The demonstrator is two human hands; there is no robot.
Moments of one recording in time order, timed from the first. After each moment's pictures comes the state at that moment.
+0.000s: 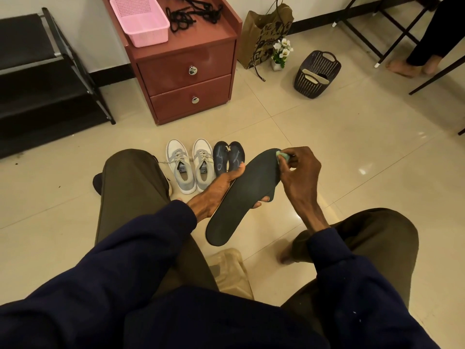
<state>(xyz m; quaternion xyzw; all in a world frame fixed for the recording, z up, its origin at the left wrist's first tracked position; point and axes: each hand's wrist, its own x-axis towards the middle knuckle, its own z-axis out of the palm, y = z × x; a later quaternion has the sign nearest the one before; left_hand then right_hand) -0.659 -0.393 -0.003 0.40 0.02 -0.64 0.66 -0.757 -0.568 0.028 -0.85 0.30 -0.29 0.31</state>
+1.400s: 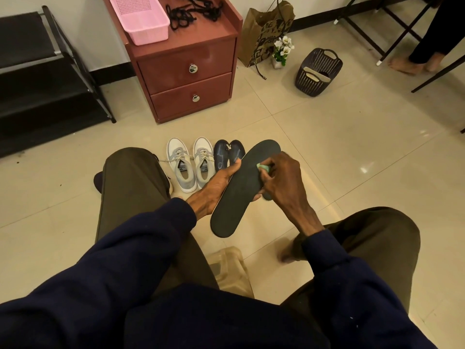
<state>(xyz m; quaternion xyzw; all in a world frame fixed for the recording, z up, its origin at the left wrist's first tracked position) -0.658 -0.396 0.002 0.40 0.07 -0.60 0.69 -0.754 -0.539 0.038 -0.91 0.24 -0.15 0.29</state>
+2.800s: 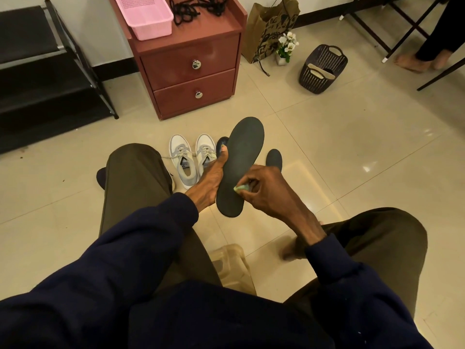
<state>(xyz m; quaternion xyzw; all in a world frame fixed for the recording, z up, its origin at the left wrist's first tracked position) -0.641 -0.393 0.007 0.49 0.15 -0.45 0.73 -0.757 -0.505 0.058 -0.93 0.08 0.00 0.36</state>
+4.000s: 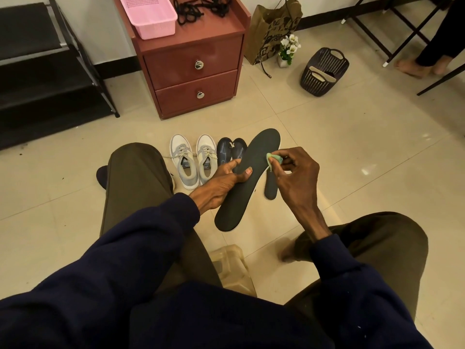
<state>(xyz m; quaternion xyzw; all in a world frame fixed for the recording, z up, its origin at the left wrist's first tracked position) -0.646 -0.395 -0.010 0.56 -0.04 -0.51 0.65 -0.759 -0.538 0.042 -0.85 0.24 -0.27 0.37</state>
